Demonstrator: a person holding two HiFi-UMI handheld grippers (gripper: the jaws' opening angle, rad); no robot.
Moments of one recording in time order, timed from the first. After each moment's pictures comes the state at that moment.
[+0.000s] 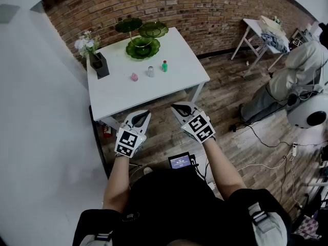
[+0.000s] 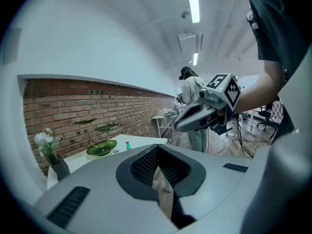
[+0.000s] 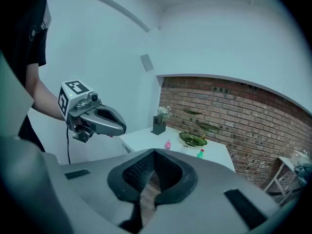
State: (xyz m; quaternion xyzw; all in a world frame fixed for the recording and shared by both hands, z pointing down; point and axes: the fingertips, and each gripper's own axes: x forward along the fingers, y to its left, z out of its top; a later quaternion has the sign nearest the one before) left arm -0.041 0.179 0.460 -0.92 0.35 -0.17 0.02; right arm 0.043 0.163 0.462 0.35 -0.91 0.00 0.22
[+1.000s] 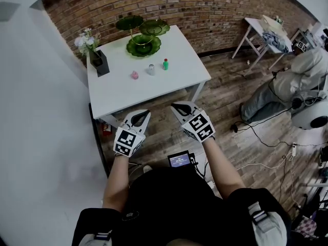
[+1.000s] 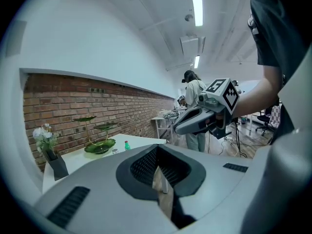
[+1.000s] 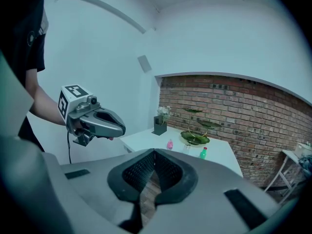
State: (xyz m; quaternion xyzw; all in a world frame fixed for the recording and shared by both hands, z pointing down) left arm -0.046 0.178 0.463 -0.92 0.34 -0.16 0.00; right arm 0.038 0.159 0.468 0.35 -0.91 0.02 0.20
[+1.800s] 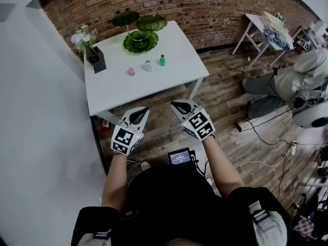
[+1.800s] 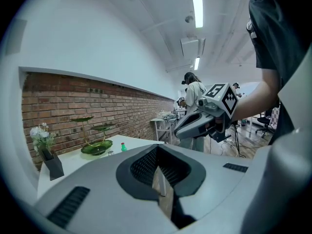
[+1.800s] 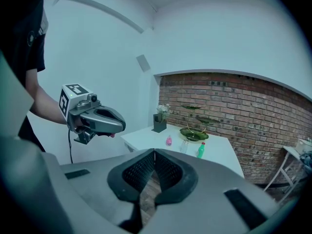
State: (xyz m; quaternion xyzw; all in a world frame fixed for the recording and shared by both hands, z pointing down) left arm -0.028 0.179 0.460 -0.93 0.34 -0.16 0.00; right arm 0.058 0.159 0.476 0.35 -0.91 0.03 0.21
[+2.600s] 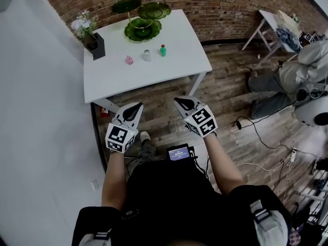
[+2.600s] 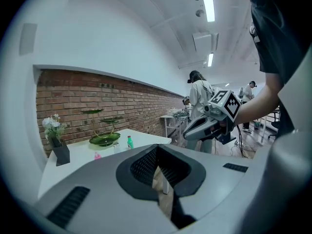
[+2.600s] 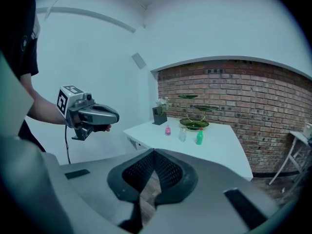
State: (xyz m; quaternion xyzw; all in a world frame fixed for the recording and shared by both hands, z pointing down) left arm -0.019 0.178 0.479 -0.90 0.41 -0.16 -0.03; right arm 0.103 0.151 0.516 0.32 -0.92 0.08 0.21
